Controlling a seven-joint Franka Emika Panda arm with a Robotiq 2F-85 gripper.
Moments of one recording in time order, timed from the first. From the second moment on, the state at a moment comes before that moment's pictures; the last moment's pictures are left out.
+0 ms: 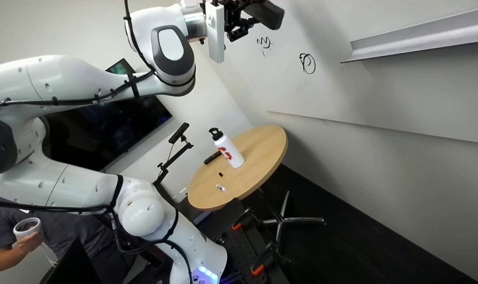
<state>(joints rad) 0.26 -0.48 -0.36 -2.43 -0.52 3.21 -0.47</state>
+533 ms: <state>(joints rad) 0.33 -0.52 -0.25 -2.43 -0.54 3.20 -0.47</state>
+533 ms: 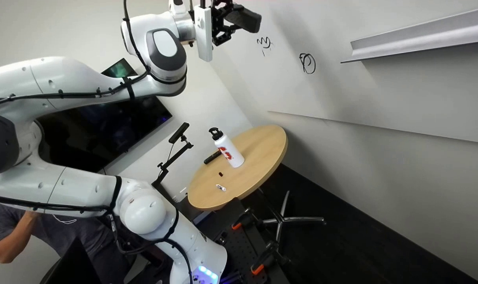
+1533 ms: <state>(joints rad) -0.38 -0.59 0.61 -2.27 -0.85 2.95 -0.19</state>
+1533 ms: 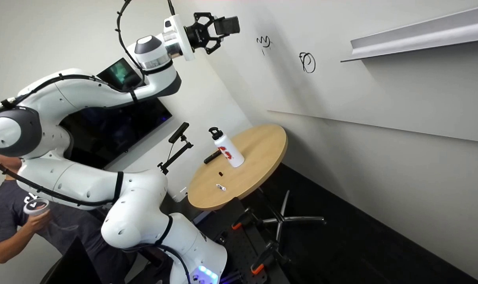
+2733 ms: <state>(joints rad) -1.01 -0.70 1.13 -2.13 -1.06 3.03 0.26</state>
